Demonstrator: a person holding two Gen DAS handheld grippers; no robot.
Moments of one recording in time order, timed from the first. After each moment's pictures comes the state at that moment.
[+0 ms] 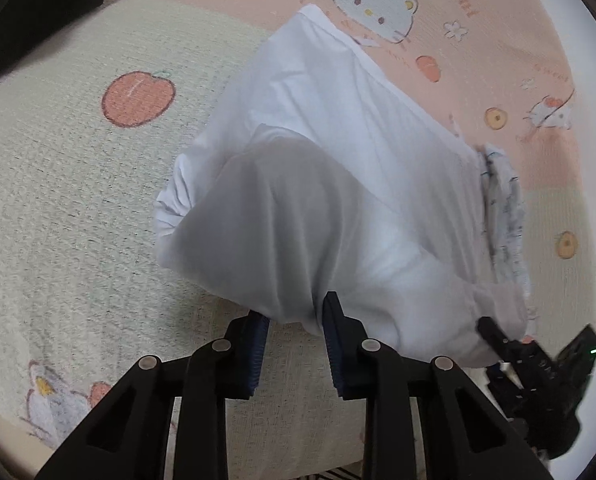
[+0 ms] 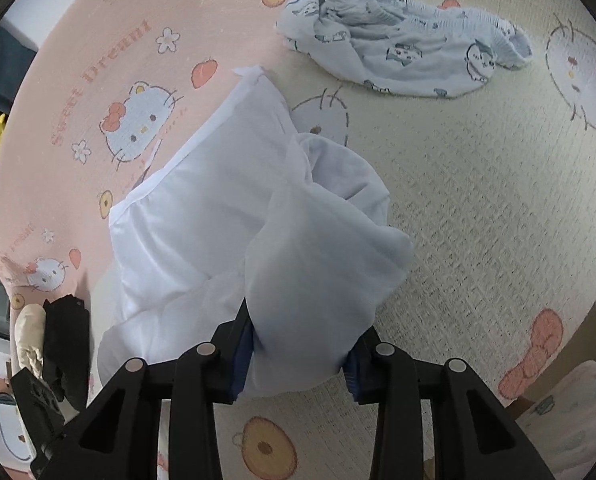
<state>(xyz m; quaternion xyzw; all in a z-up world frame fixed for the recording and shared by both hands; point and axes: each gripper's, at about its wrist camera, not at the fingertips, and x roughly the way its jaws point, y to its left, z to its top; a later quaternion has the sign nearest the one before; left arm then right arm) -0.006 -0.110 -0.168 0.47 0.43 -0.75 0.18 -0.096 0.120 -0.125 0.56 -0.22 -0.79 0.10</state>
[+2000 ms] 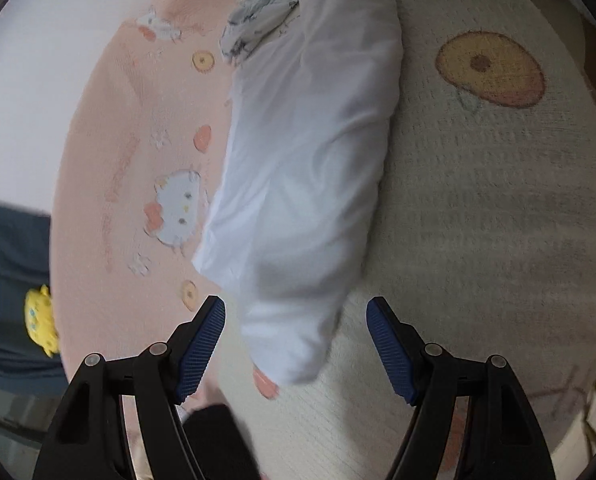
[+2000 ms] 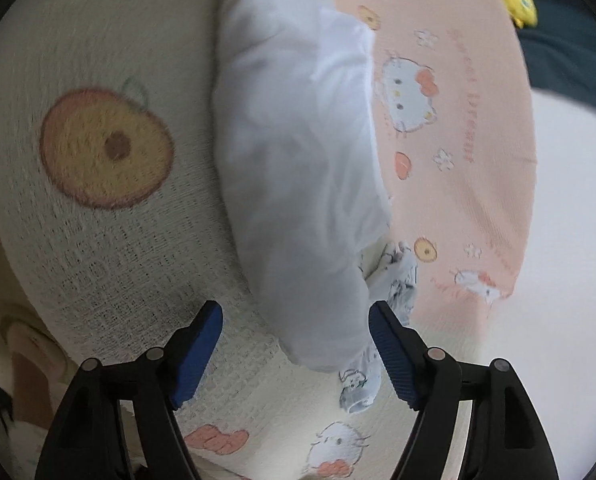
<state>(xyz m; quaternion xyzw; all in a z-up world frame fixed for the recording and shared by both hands) 0.030 0.011 -0.191 0.40 -0.56 -0.72 0.05 0.037 0.024 -0.172 0.22 0.71 -0.64 0.19</state>
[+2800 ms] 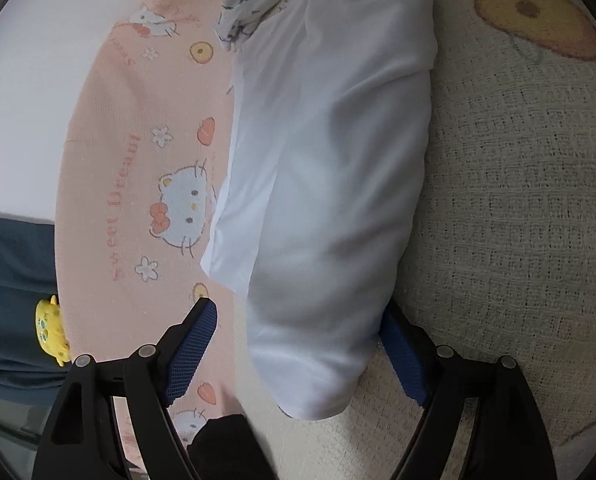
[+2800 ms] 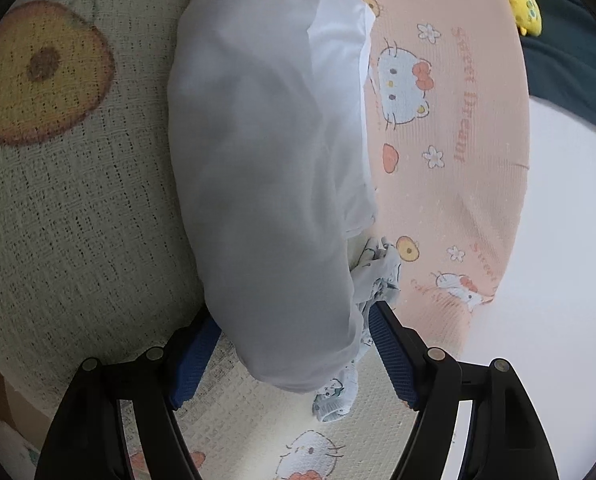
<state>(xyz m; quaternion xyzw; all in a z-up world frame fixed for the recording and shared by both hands) -0.010 -0.017 -0.202 0.42 -0.56 -0.71 0.07 -0.008 0.034 -0.193 0.19 0.74 -0.63 0.16</state>
